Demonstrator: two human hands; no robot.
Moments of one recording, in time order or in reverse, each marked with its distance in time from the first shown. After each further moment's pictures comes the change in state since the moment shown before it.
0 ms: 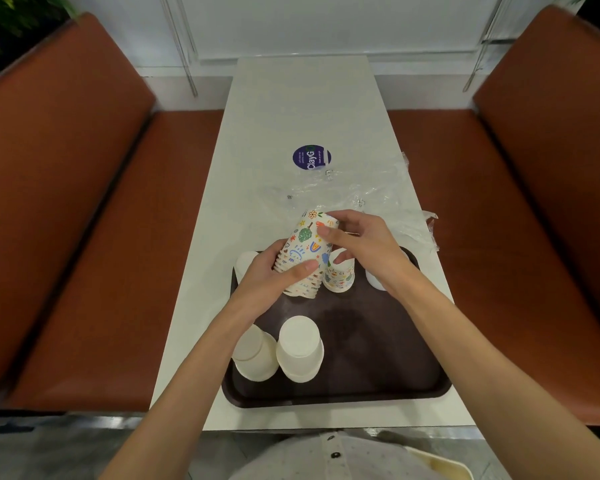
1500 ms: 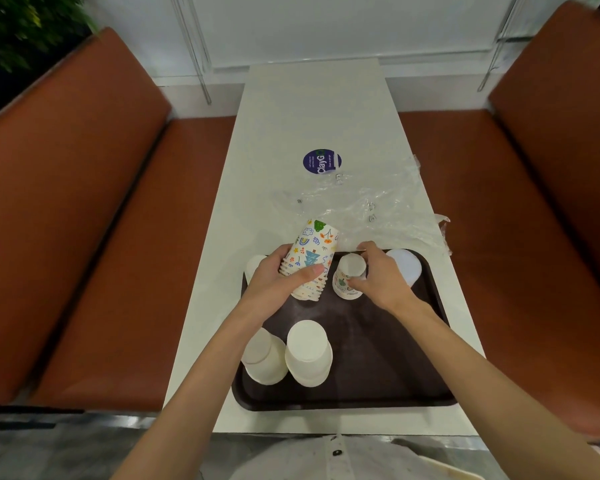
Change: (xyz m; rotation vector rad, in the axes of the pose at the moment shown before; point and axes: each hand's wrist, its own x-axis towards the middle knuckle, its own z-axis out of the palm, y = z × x) left_hand 0.009 -0.012 -0.004 0.061 0.078 -0.062; right_hand 0.022 0.100 -0.012 -0.630 0.066 0.004
